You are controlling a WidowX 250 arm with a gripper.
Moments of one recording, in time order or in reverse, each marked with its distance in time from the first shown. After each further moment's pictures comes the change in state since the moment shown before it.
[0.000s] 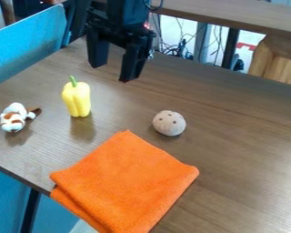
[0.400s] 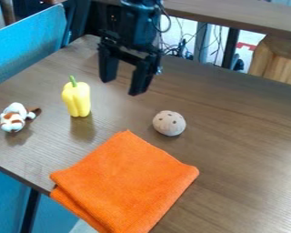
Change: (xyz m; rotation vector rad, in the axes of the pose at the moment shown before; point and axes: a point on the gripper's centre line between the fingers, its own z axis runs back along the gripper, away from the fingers) arm 0.026 -0.005 -0.030 -0.023 0.077 0.006
